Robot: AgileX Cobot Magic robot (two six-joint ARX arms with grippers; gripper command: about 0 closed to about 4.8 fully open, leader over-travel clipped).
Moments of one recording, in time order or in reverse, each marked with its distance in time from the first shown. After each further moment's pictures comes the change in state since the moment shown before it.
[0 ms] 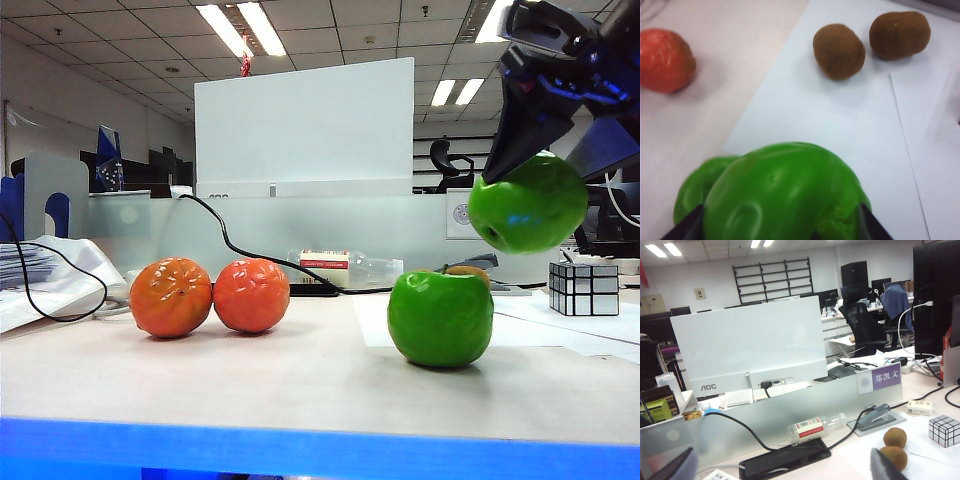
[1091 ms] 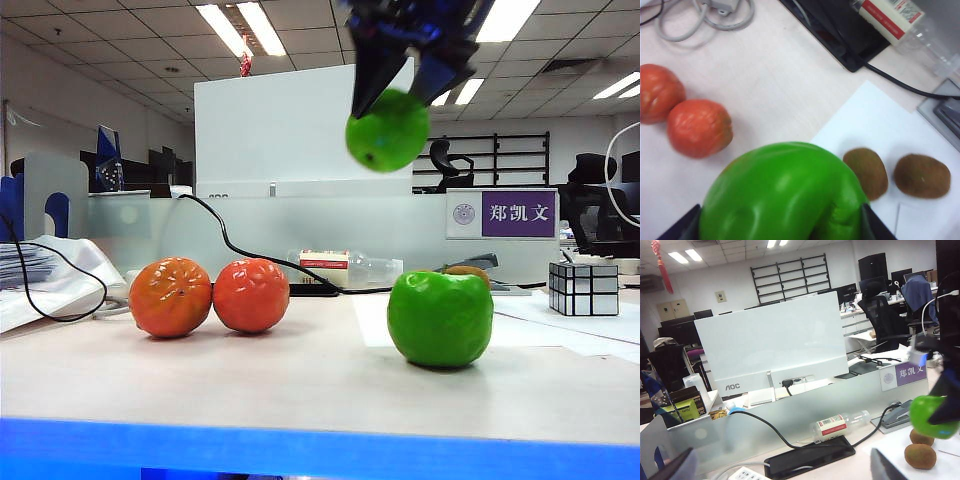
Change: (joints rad) left arm 0.001 0.000 0.000 0.004 -0.064 0.068; right arm 0.113 0.588 0.936 -0.502 -0.013 -0.281
